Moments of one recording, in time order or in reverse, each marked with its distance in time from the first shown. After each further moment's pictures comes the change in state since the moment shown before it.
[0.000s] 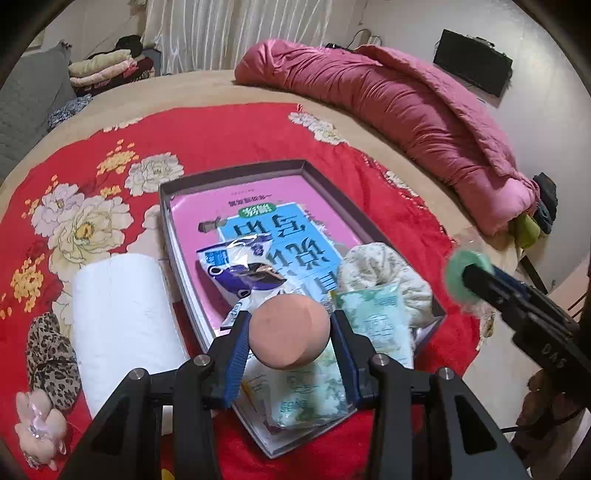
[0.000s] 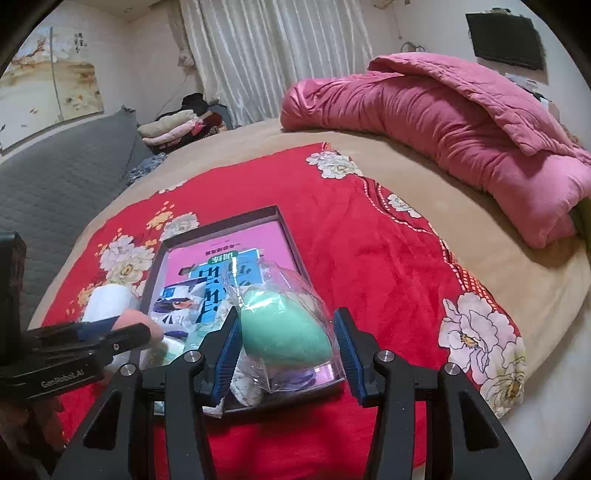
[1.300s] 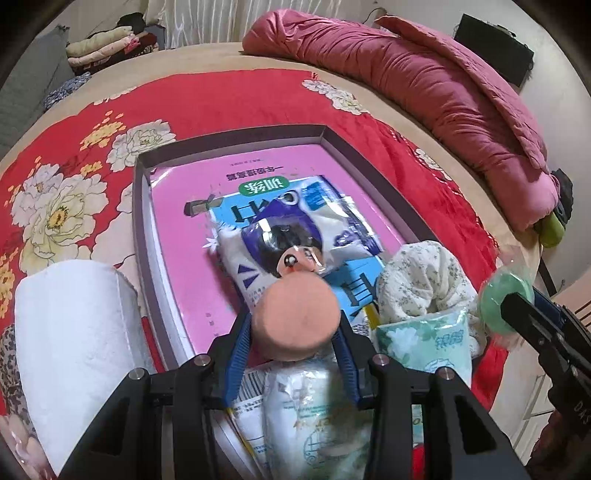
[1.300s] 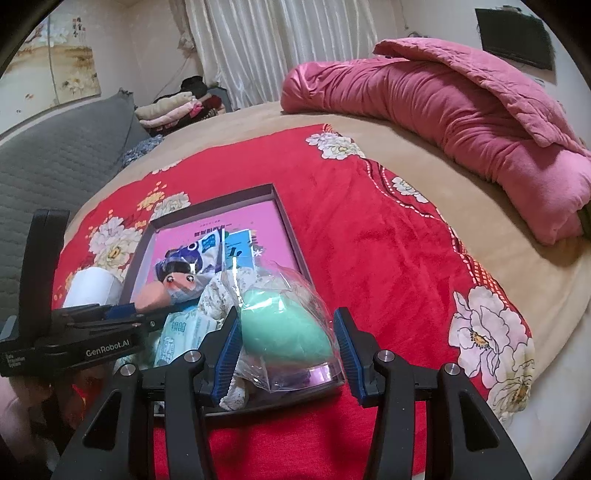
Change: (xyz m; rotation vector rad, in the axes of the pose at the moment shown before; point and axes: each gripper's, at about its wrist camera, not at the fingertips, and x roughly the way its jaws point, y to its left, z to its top) left arm 0.071 0.011 0.015 -0.028 0.102 0.030; right arm 0.033 -0.001 -0.004 -0.033 0.069 -0.012
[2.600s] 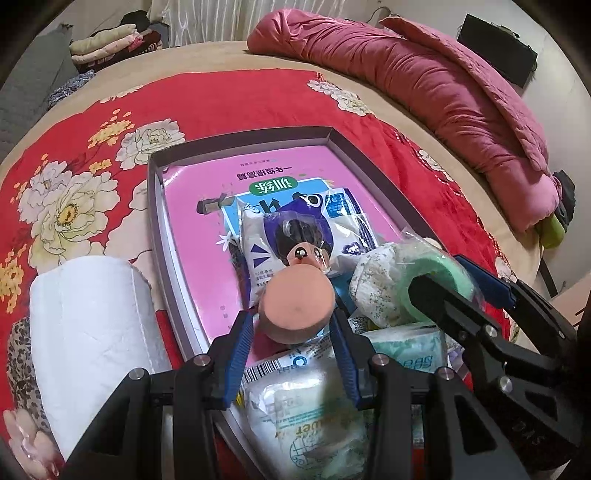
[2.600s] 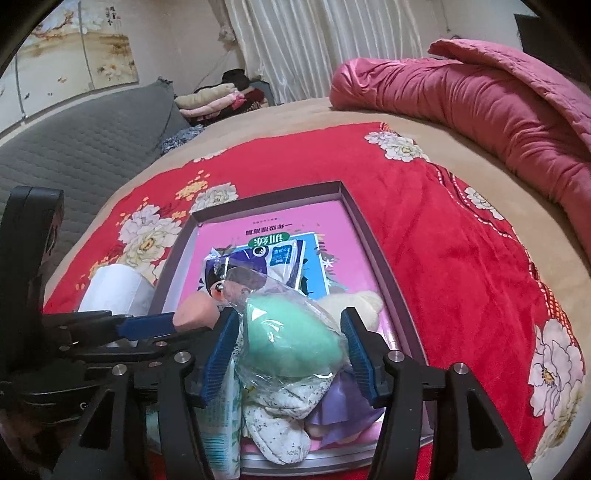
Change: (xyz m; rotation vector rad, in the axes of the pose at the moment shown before) left arm -0.010 0.003 0.000 -0.009 0.009 0.010; right arm 0.048 0.047 0.012 -0.076 -0.002 0.149
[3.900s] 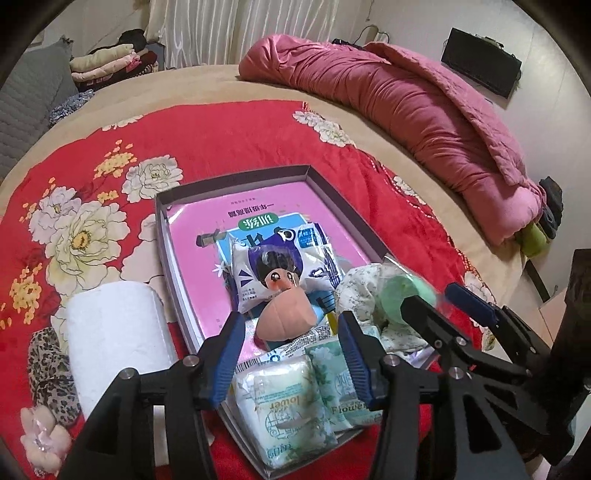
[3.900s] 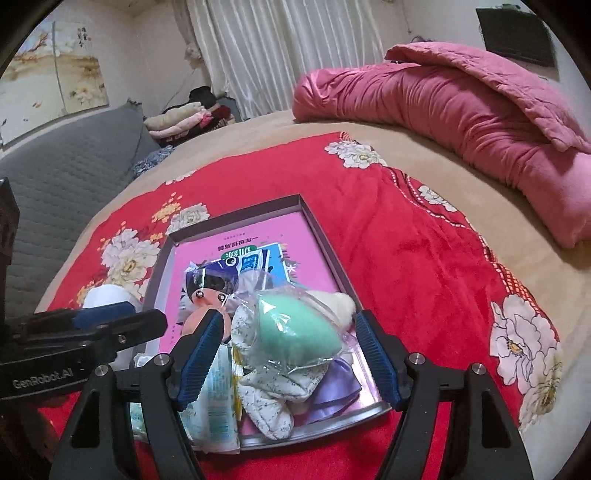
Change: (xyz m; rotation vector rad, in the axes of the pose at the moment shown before) left arm -0.049 -0.014 0.003 0.019 -0.086 -0.028; right arm -0.037 -0.011 -0.006 0.091 -0.051 -0.107
